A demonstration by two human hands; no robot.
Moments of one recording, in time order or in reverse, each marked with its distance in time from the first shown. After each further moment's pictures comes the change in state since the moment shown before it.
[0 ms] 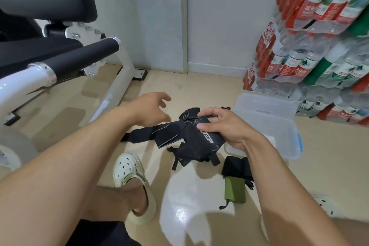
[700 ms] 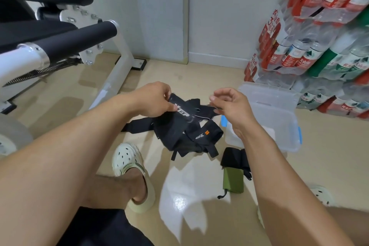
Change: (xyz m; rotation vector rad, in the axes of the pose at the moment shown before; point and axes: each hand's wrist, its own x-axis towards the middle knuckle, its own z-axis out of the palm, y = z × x) left_hand -0.003 0.011 0.004 -0.017 0.011 0.022; right_hand 0.021 0.007 -0.002 -0.005 0.492 -0.200
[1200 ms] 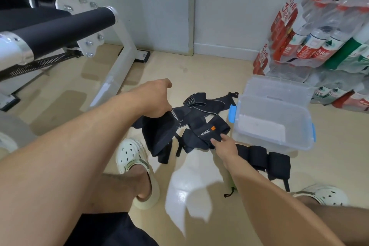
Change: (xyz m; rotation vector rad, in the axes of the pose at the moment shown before) left_hand 0.014 -0.010 0.006 0.145 -0.030 -0.110; right_hand 0.020 0.195 0.009 -0.336 0.124 0.471
